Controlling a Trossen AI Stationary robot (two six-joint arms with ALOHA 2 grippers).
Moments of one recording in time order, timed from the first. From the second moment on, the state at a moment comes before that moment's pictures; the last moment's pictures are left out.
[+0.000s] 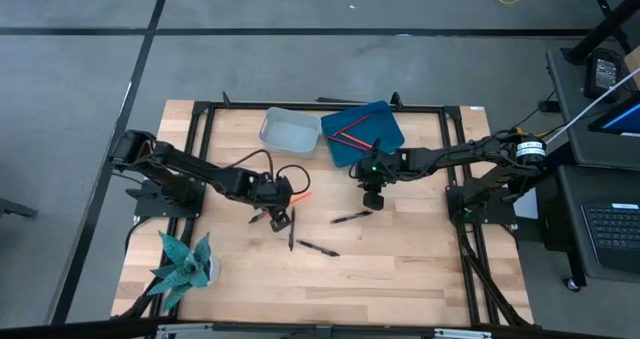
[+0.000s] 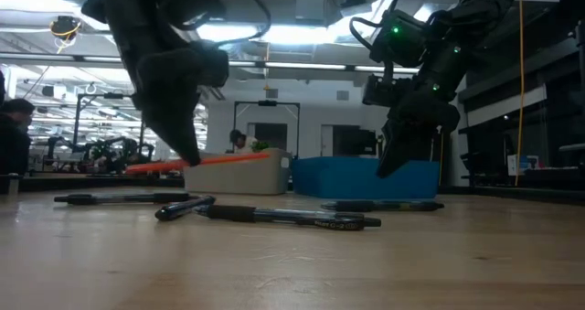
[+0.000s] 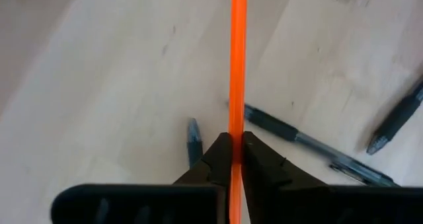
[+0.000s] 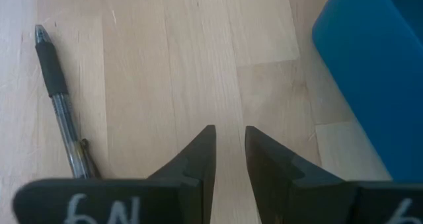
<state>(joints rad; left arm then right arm) -0.13 1.50 0.81 -0.43 -0.18 -0.59 -0.17 1.54 0.75 -0.21 -0.02 -0.03</state>
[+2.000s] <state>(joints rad) 0.16 1.32 0.63 0.52 0.07 0.09 -0.20 0.67 0.07 0.68 -0.34 -0.08</state>
